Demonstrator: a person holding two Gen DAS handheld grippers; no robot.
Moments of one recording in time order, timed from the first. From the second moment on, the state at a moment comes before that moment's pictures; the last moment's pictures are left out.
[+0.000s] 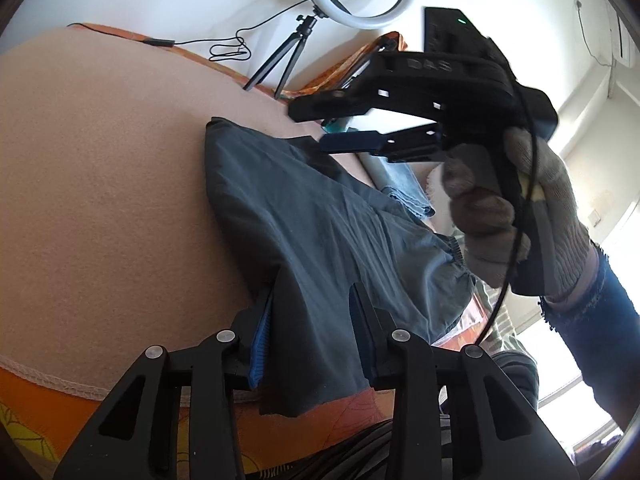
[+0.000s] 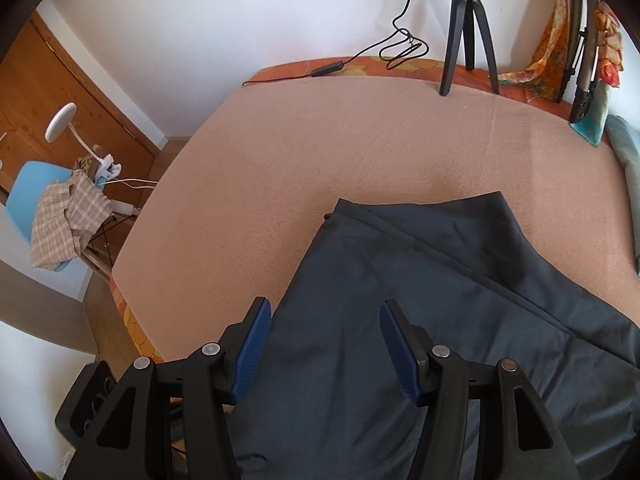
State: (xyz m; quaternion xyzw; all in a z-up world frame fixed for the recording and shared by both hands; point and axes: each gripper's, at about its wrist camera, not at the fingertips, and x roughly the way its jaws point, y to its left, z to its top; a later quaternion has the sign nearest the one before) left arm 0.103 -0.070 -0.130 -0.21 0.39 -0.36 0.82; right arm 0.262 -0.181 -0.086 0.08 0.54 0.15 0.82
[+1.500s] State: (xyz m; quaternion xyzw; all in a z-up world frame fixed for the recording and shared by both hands) left arm 0.105 -0.107 -0.076 -0.11 0.38 -0.41 0.82; right arm 0.286 -0.220 -0.065 0.13 0.49 0.10 0.85
